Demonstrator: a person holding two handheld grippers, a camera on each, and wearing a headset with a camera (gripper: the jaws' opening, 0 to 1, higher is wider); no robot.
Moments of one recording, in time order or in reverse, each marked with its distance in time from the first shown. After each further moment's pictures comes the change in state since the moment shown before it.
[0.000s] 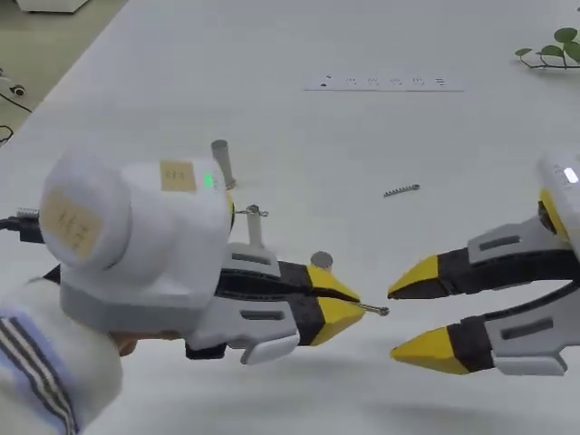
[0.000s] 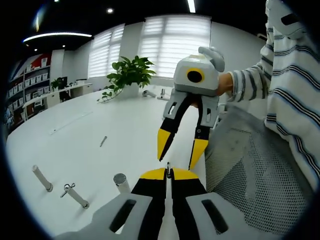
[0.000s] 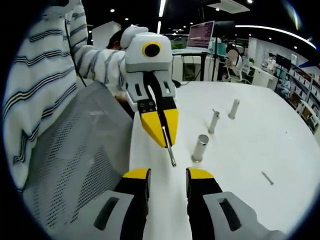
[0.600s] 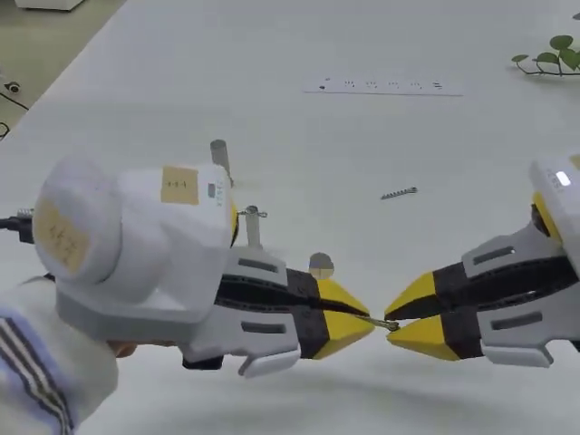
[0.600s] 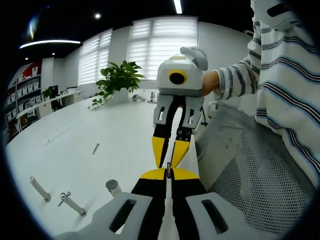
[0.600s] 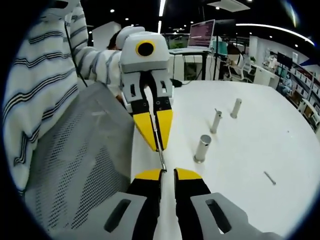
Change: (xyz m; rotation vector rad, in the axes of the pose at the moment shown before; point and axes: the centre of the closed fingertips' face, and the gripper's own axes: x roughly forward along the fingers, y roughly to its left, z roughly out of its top) left arm 0.002 -0.011 0.005 0.059 -0.021 -0.068; right arm 0.001 0.005 0.002 0.011 0.003 0.023
